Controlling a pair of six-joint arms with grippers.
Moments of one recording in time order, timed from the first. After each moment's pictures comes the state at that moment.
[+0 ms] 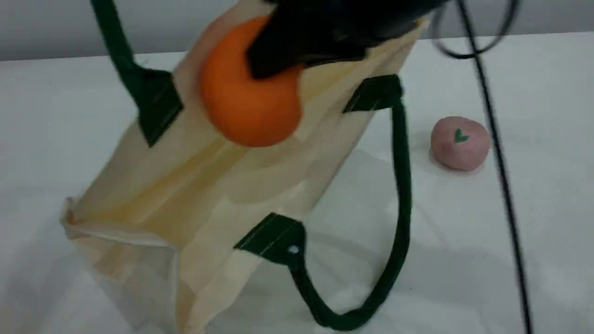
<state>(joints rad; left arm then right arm) -0.27 1.61 -1.66 -0.60 1.20 0.55 0.62 1.69 -0.93 1.50 0.49 -1.25</state>
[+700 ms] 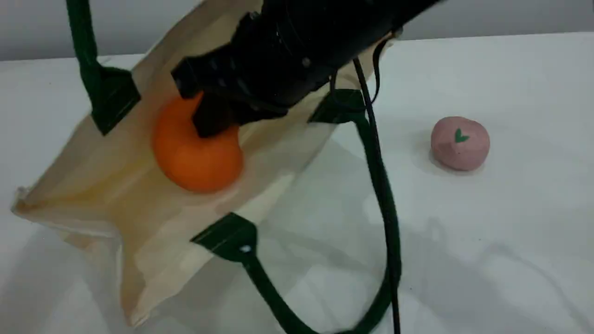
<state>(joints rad) -0.27 1.60 -1.66 -0.63 1.20 0.55 0.70 1.99 -1.15 1.51 0.41 -1.29</state>
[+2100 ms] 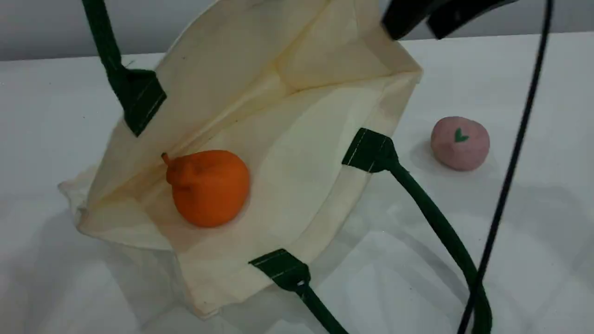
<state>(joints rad) -0.27 1.59 -1.66 -0.59 1.22 0.56 0.25 1.73 -1.16 0.69 0.75 -0.68</state>
